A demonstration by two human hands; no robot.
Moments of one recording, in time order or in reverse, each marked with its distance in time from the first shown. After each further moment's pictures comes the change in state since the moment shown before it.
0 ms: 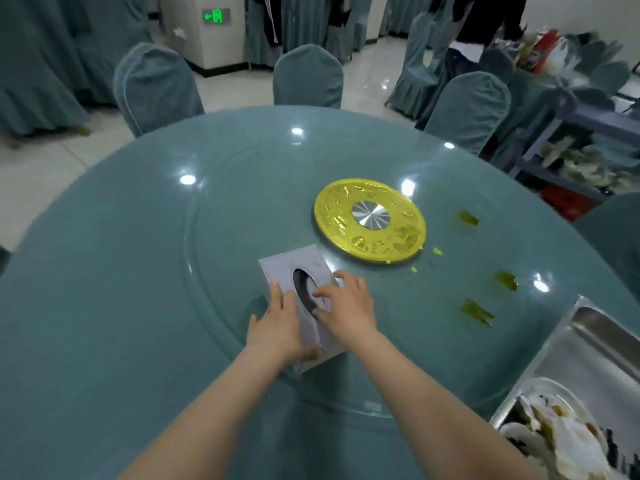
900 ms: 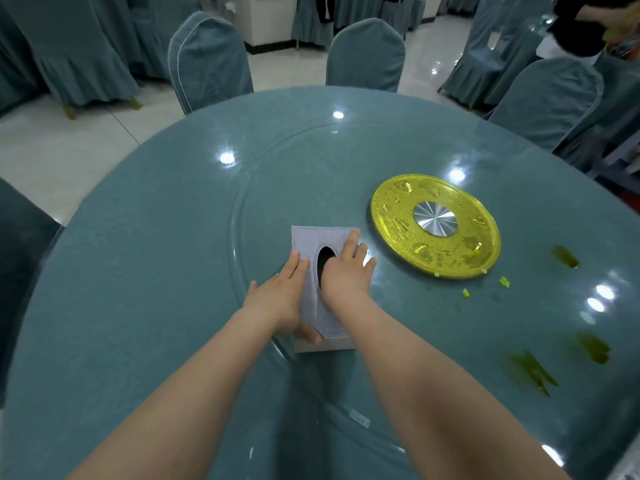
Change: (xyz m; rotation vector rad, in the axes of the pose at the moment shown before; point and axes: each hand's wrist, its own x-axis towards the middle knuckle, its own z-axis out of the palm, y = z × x) left_hand 0.058 -0.090 -0.061 0.040 -0.056 0.018; right_hand 0.118 -0.095 0.060 -0.365 -0.143 0.078
